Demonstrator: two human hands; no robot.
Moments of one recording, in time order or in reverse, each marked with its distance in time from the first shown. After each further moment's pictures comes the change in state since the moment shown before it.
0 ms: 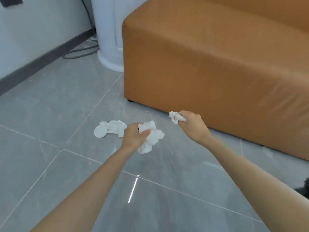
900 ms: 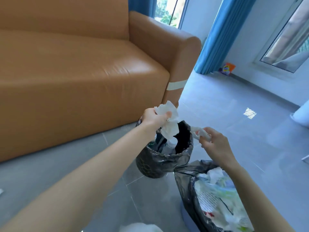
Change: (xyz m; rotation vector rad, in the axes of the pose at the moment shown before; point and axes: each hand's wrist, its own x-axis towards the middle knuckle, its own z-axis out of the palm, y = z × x) left_hand -0.290 0.300 0.390 -0.143 -0.854 0.248; right_hand -0.472 0.219 -0.255 0.048 0.812 0.781
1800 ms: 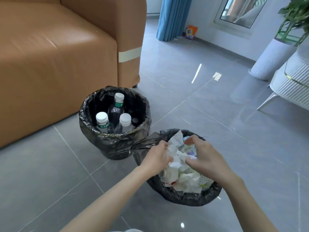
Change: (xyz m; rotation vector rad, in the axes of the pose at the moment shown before) left_hand -0.053 -0.168 0.163 0.781 -0.579 0.190; right_hand -0.095 0.126 -0.042 -0.322 -0.215 0.210
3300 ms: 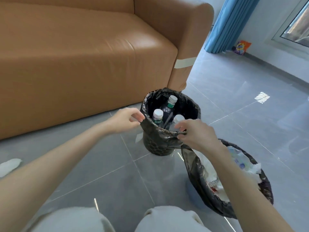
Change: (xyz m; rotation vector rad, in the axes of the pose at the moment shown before) left_hand -0.122 -0.099 -0.226 0.021 0.295 -0.070; right_hand 0.040 -0.184 0.015 -0.222 -0.079 -0.312
